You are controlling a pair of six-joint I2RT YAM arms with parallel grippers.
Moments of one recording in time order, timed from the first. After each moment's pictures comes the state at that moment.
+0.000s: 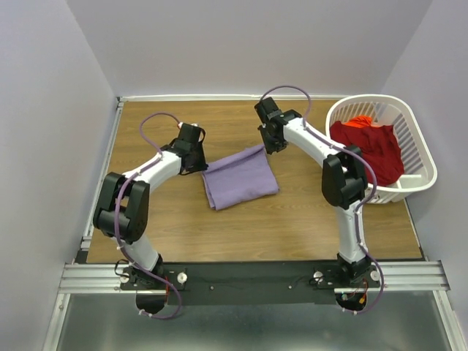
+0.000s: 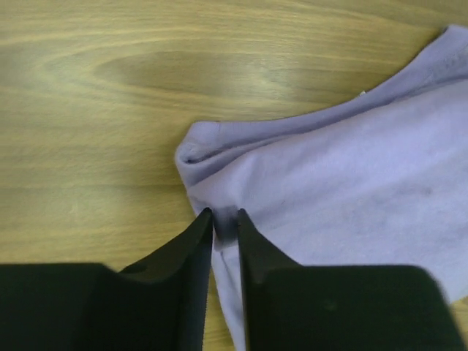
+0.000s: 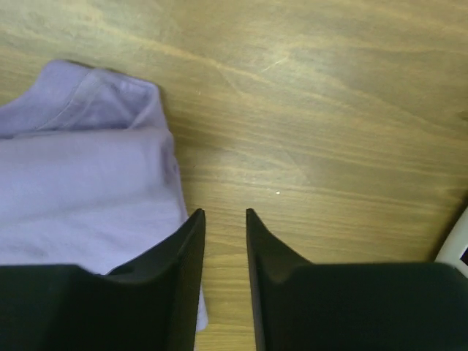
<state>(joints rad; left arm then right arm) -0.33 1.69 1.09 -0.33 0.00 -0.49 0.52 2.18 1.87 -0.84 0.25 0.16</state>
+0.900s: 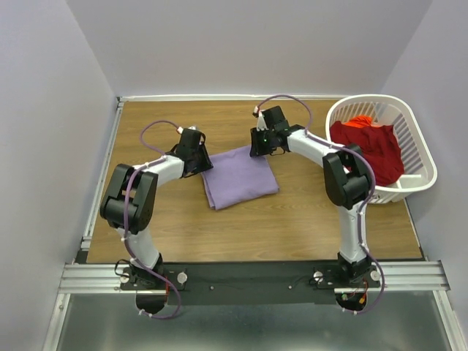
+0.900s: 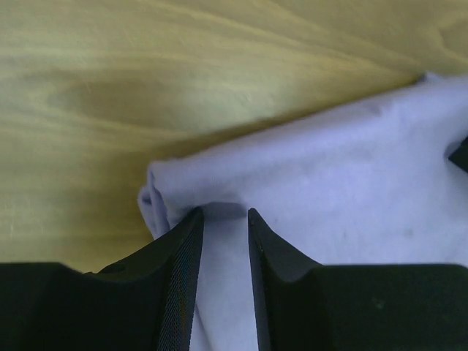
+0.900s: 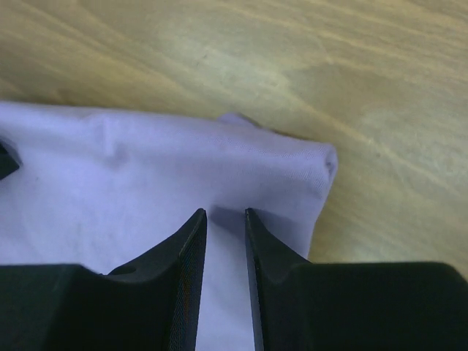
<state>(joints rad) -0.33 1.74 0.98 -0.07 0.03 -0.60 0.48 2.12 1.59 -0.34 -0.20 0.19</state>
